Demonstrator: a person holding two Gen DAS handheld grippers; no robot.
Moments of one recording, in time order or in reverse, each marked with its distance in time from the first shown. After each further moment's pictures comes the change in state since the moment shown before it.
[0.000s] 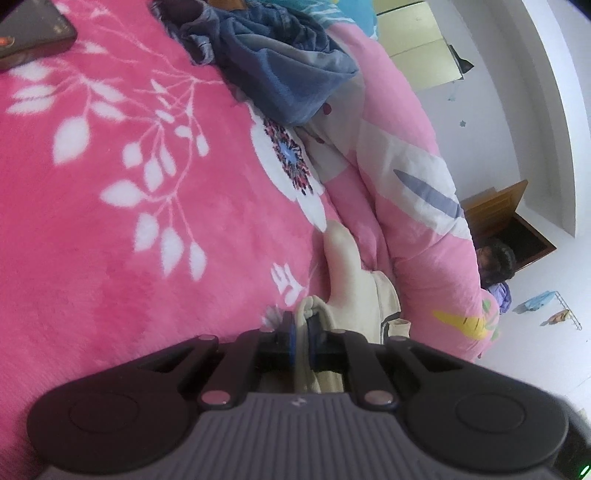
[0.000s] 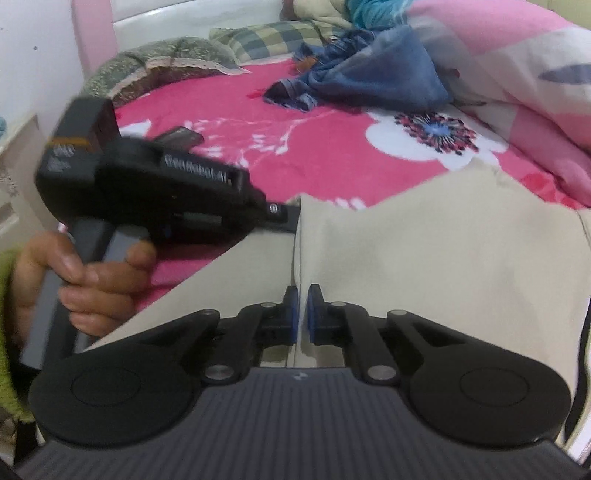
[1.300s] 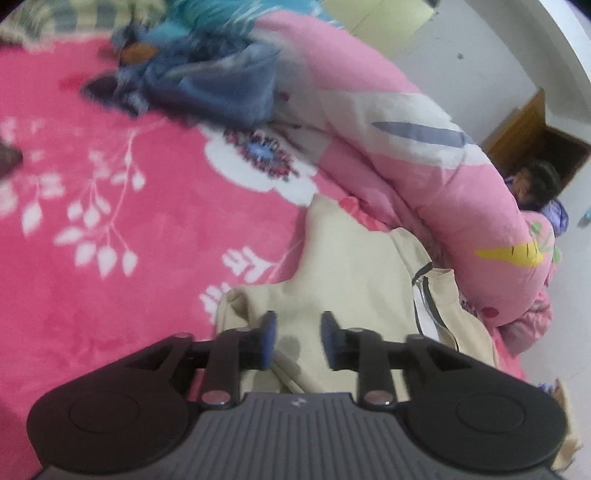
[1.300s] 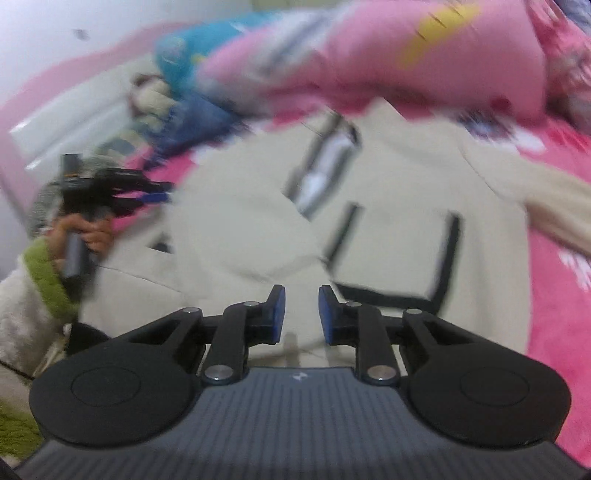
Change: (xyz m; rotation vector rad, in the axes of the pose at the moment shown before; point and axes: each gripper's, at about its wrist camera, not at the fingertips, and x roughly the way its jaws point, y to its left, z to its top) left arm -0.005 -0.095 -0.044 0.344 -0.007 0.273; right arm -0.270 -0.040 -0.207 0.488 -0.205 -0.218
